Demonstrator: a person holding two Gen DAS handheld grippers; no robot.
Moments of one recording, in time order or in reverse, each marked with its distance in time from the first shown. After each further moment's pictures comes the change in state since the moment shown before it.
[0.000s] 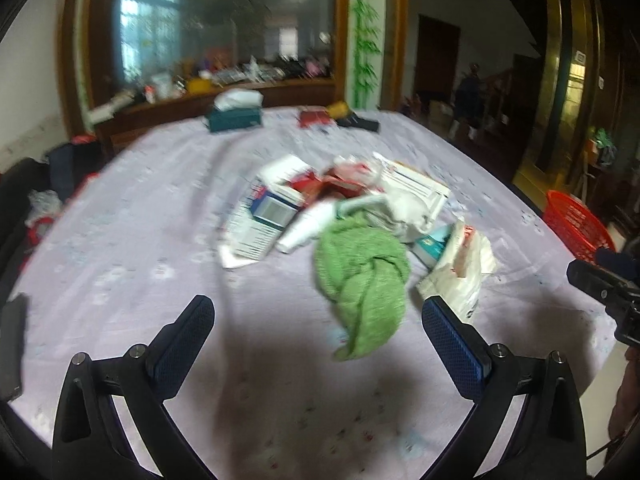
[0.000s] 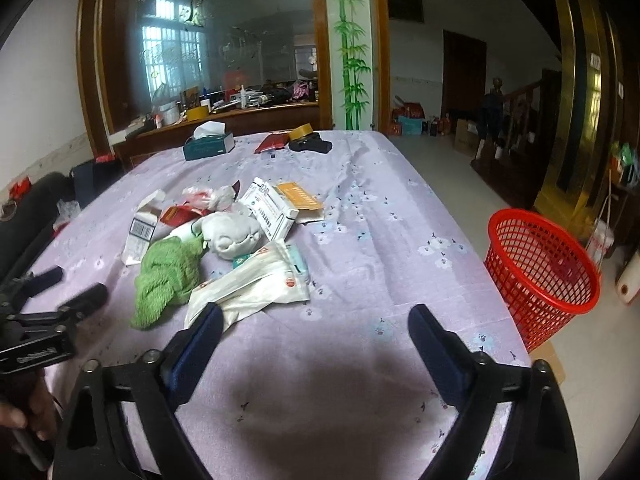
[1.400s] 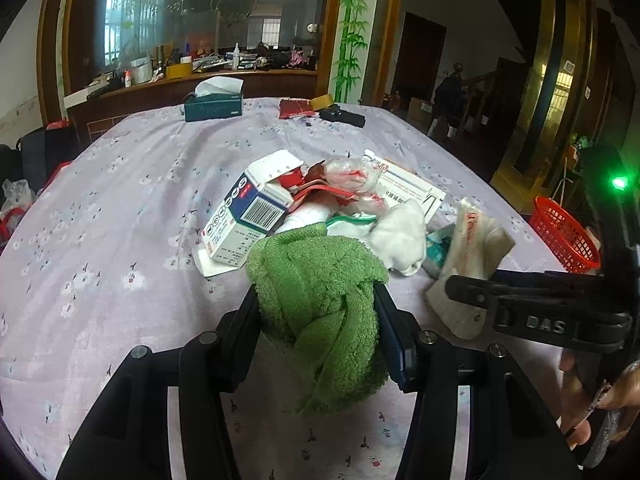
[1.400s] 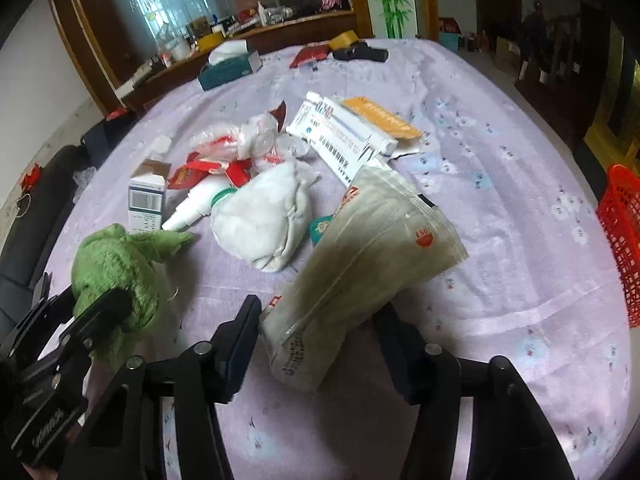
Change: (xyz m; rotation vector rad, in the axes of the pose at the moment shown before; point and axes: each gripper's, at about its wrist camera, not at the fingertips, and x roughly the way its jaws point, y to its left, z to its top) left arm 0.019 0.012 0.012 -0.018 0.006 -0.088; right arm 0.110 0.054 0.023 0.052 0.312 0.150
